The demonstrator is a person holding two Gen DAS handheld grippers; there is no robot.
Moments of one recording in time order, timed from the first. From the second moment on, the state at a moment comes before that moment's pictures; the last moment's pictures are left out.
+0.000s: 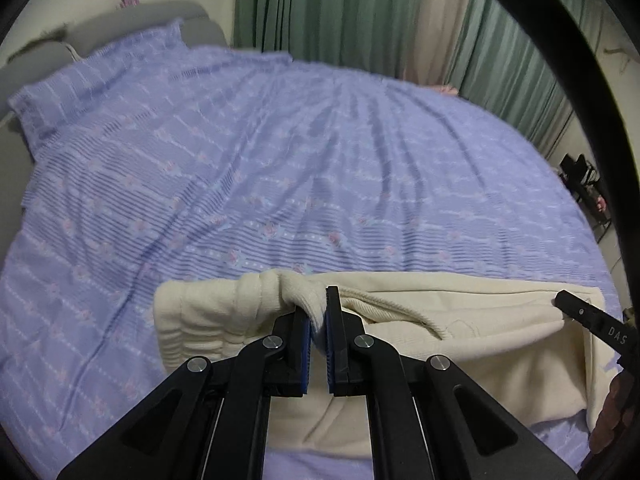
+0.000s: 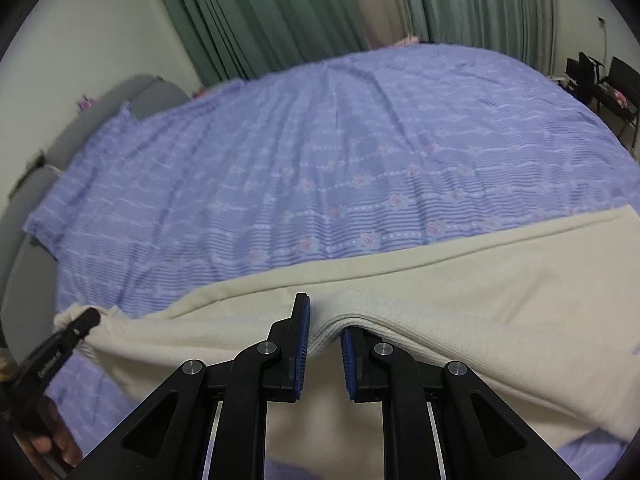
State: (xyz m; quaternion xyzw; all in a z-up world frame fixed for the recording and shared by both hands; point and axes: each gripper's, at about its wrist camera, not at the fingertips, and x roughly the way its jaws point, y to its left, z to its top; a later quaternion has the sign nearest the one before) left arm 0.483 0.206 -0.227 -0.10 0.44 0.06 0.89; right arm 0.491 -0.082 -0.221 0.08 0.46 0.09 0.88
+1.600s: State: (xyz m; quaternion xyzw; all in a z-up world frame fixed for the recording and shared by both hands) left arm 0.254 -0.080 -0.028 0.02 0.32 -0.04 0.95; right arm 0.261 -0.291 -0.024 0.02 0.38 0.15 0.91
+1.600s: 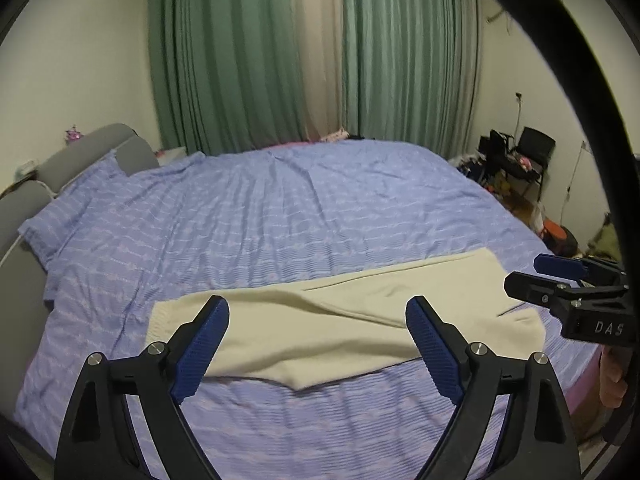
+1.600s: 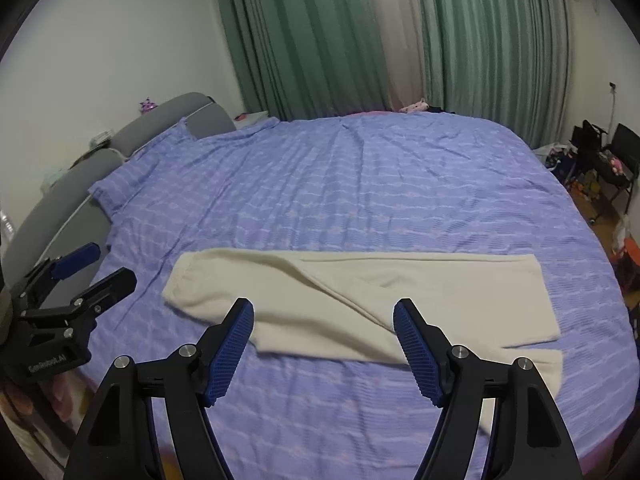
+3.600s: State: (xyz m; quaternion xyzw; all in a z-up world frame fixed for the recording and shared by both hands) left arm 0.450 -0.338 -0.297 0.29 0.42 -0.36 0.78; right arm 0.373 -0.511 -0.243 0.06 0.46 -0.05 0.88
